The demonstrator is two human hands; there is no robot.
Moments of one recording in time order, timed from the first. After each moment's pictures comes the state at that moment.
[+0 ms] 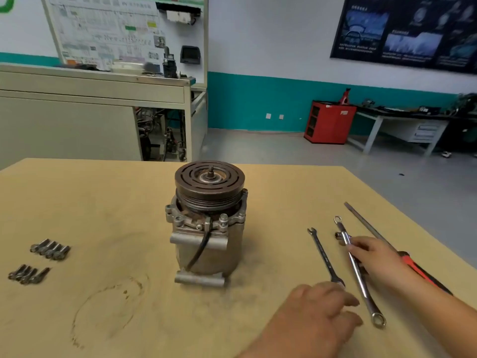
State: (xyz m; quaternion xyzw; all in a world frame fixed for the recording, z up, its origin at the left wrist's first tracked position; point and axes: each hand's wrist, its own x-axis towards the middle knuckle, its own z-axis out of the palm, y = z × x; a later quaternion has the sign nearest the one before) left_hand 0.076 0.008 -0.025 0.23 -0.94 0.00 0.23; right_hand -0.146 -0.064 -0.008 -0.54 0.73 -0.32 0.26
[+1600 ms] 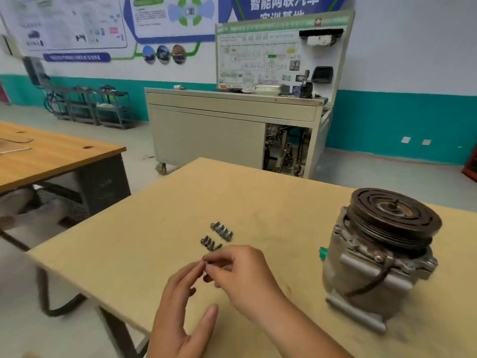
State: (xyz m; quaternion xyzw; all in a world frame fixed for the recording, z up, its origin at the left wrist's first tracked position) left_hand 0.357 0.073 -0.029 0.59 -0.60 -0.01 0.54; right_hand 0.276 -0.018 0.018 -0.81 0.30 -0.23 0.45
